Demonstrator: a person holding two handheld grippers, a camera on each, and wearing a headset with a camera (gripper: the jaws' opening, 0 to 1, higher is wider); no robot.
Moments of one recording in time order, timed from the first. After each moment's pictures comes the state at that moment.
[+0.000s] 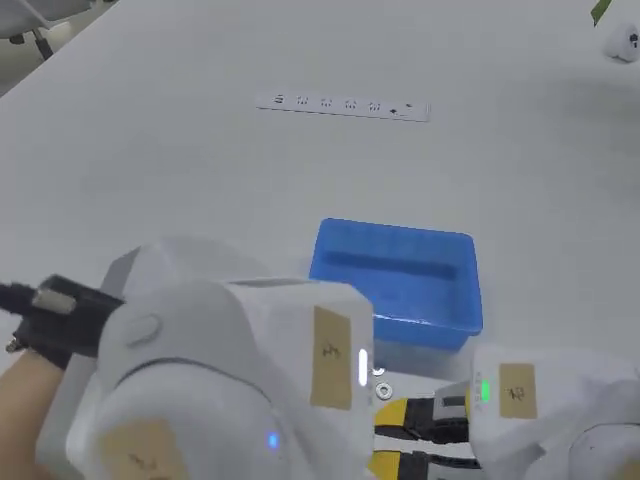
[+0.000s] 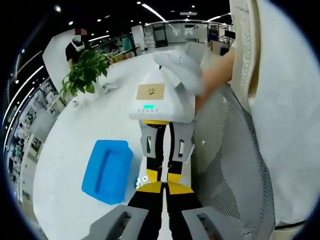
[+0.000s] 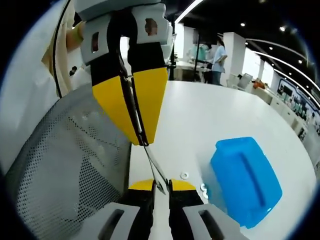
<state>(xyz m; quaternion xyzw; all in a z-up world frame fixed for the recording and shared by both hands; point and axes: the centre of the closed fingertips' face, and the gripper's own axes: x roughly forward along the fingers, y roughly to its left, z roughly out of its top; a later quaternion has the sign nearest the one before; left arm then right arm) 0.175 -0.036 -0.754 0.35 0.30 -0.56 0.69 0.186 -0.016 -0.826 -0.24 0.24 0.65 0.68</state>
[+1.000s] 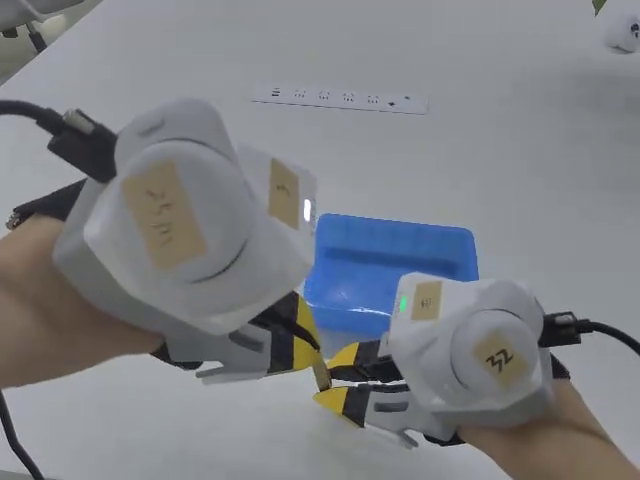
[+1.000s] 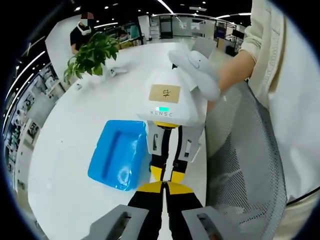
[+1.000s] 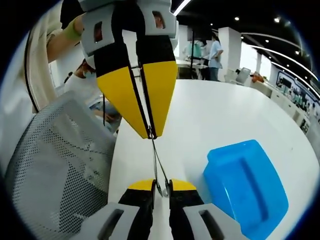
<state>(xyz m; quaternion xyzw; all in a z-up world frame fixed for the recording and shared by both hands) 0.216 -0.003 -0.764 0.34 0.35 -0.55 0.68 0.217 0.012 -0.841 -0.22 0.27 0.65 0.68</state>
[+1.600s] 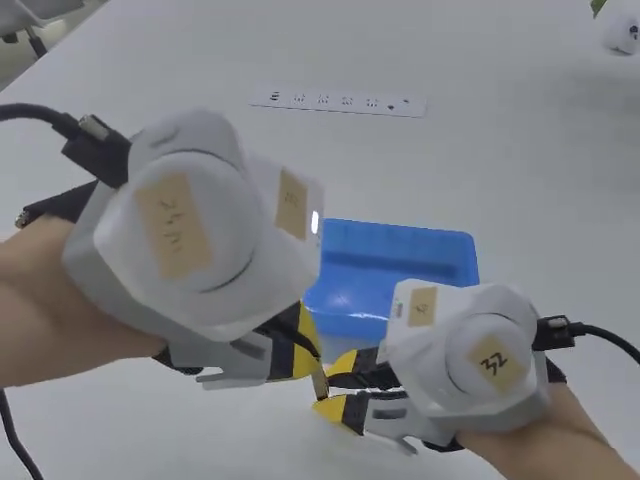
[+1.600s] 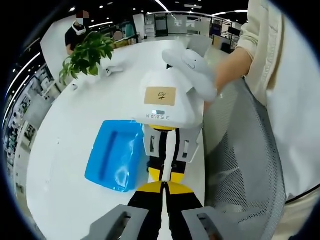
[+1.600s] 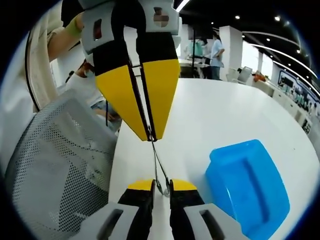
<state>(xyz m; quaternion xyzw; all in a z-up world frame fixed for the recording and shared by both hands) 0.215 -0.007 -0.765 0.32 0.36 -0.57 0.67 0.214 0.013 -0.841 -0.23 0.26 0.66 0.66</state>
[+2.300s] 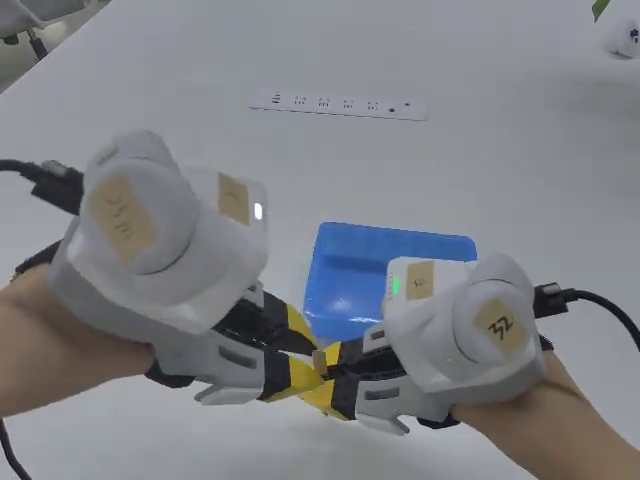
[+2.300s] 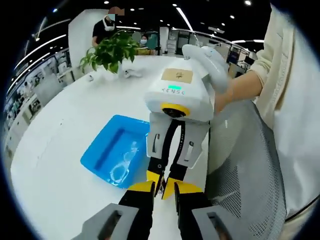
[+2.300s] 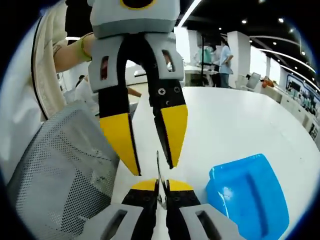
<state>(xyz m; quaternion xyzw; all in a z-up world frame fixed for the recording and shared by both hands) 0.223 0.002 -0.774 0.18 0.35 -0.53 0.75 0.224 0.028 -0.830 -0.18 0.26 0.68 0.66</state>
